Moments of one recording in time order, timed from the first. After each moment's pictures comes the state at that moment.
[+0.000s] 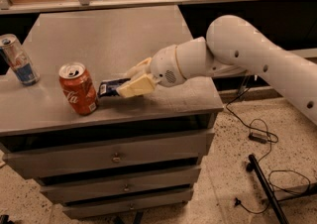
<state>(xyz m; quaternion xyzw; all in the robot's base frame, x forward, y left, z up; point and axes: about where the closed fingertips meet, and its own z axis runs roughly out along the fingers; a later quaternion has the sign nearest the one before) 0.547 0.072 0.863 -0.54 0.66 0.35 0.39</state>
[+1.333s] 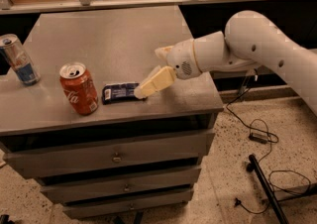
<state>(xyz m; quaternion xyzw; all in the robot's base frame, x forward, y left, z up) 0.573 0.032 0.867 -0.51 0.68 0.35 0.40</state>
